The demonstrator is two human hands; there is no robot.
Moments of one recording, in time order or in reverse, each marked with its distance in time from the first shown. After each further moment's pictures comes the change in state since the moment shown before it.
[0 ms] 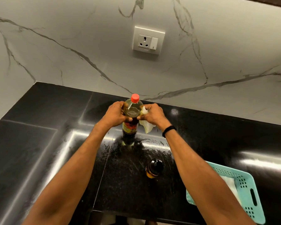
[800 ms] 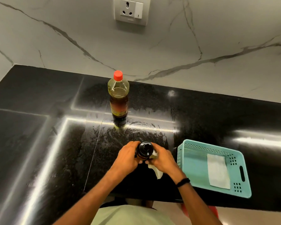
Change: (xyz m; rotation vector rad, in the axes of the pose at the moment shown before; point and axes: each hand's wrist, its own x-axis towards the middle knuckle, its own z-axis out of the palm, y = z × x) left_hand -0.156 0.002 0.159 0.089 -0.276 0.001; right_hand -0.161 0.151 0.055 -0.022 -0.224 0.246
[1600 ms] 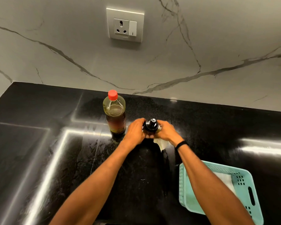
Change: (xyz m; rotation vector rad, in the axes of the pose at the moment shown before) left_hand 0.158 0.037 -0.047 0.018 0.179 0.064; right_hand 0.135 -0.038 -0.103 0.007 0.075 -0.078
